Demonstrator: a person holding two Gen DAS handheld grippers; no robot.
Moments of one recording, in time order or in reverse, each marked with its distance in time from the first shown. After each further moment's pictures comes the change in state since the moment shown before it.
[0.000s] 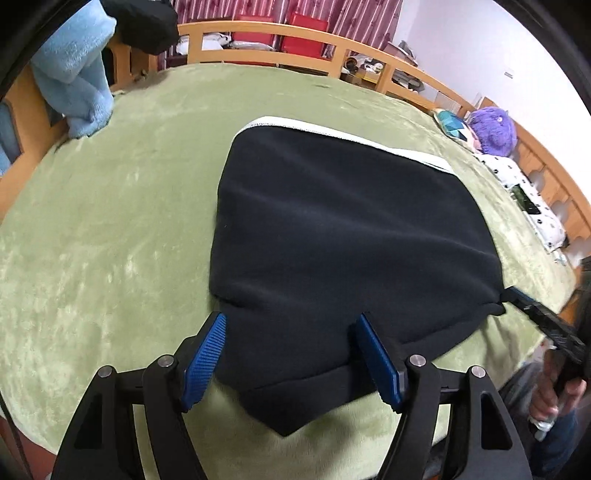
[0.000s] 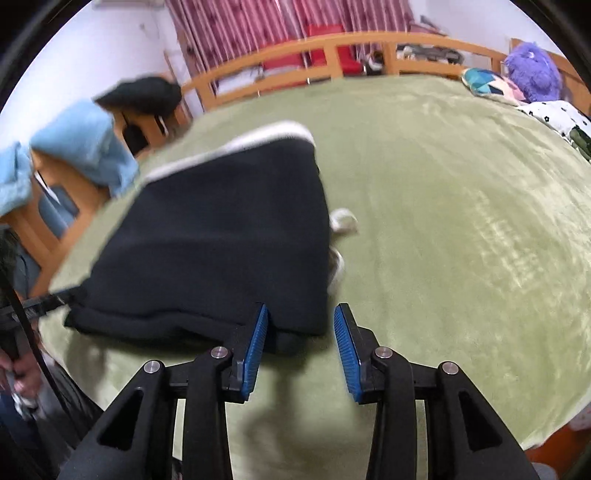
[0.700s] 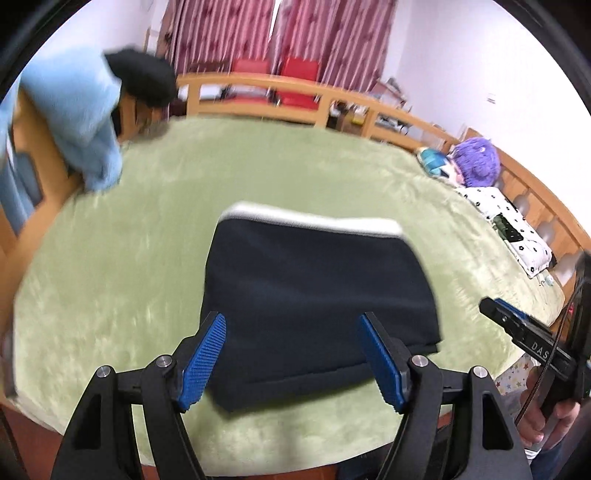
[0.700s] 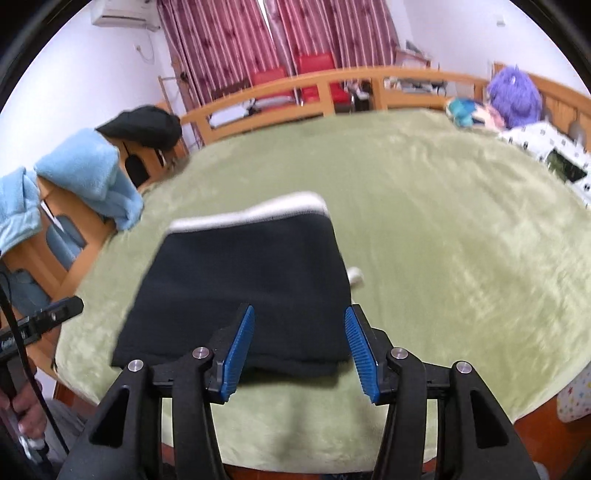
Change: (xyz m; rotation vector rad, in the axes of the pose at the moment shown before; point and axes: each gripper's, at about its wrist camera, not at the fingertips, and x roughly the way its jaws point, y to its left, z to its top) left arm -0.112 -0.050 0.035 0.019 -0.174 -0.007; right arm -0.085 0.059 0.051 0.012 -0.082 -0.082
